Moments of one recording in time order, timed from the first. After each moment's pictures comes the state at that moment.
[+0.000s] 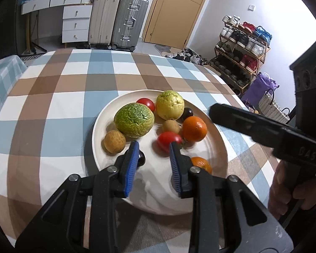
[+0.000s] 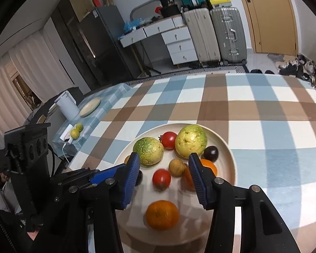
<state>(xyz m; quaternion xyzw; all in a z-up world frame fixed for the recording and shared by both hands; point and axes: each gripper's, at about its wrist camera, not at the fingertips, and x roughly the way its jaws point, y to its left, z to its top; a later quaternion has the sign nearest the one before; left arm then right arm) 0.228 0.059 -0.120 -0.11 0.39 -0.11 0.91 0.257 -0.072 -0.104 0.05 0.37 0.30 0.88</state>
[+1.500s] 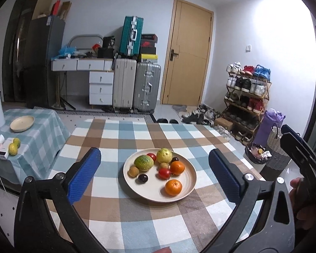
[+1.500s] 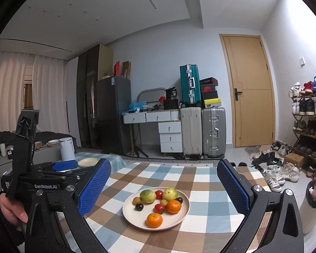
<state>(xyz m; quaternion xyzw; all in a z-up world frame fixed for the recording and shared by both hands) 0.024 0.037 0.030 -0.06 0.17 -0.02 0.98 0.043 -0.160 -0.012 0.01 0.03 0.25 0.97</state>
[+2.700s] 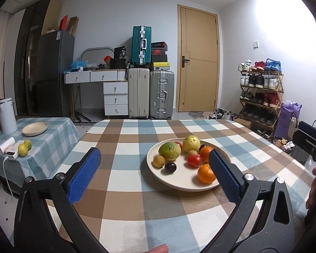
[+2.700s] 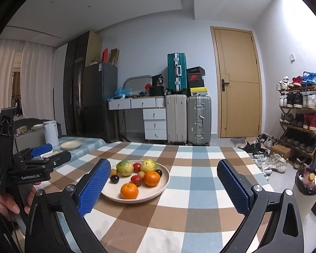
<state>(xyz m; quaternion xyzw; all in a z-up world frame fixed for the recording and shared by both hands) 0.039 0.049 -0.075 -0.02 0.14 0.04 0.99 0.060 -0.167 -0.089 -0.02 0.07 0.20 0.98</state>
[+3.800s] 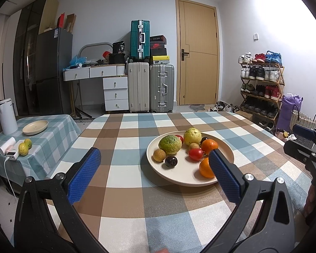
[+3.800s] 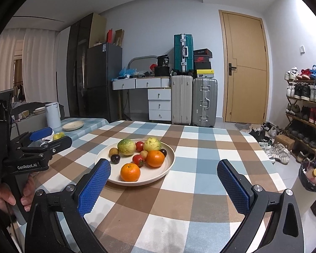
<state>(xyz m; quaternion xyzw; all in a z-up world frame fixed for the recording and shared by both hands) 0.051 0.047 -0.086 -0.01 0.16 0.04 0.99 0.084 -0.157 -0.109 -0.04 0.14 0.22 0.97</state>
